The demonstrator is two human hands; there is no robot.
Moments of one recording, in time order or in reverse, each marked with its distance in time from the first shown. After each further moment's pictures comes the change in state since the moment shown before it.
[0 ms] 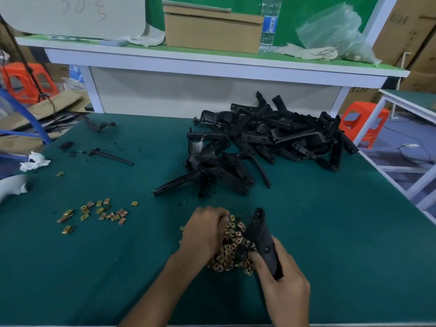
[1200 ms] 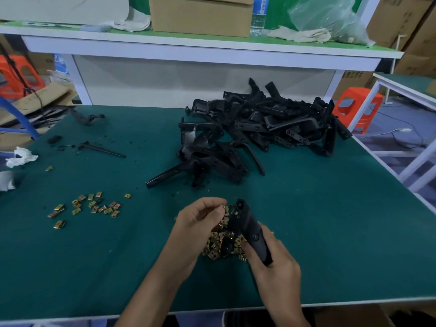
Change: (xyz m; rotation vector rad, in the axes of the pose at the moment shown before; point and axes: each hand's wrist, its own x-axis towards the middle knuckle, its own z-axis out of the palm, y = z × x) left_hand -0.045 0.033 -0.035 -1.092 -0.044 -0.285; right_hand -0.001 -0.002 -0.002 -0.059 -0.099 0.066
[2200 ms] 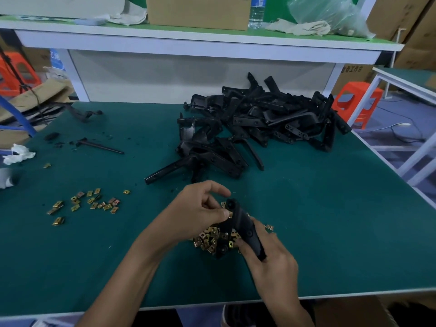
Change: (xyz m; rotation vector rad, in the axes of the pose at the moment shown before) left_hand 0.023 0.032 -0.019 0.580 -0.275 0.055; right_hand 0.000 0.003 0.003 -0.174 -0.068 -0.060
